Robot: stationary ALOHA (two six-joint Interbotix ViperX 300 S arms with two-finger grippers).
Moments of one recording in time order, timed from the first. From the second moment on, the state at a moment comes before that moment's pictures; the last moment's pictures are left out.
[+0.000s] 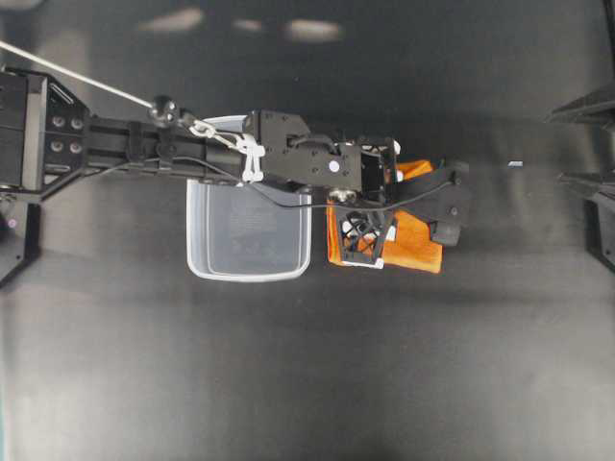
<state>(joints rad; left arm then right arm) 0.03 0.62 -0.22 0.04 0.81 0.19 0.00 -1.16 1.26 0.02 -0.19 0.13</state>
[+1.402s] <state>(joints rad) 0.01 -0.09 0.29 0.04 0.92 0.17 0.00 -1.29 1.27 0.02 -0.06 0.14</state>
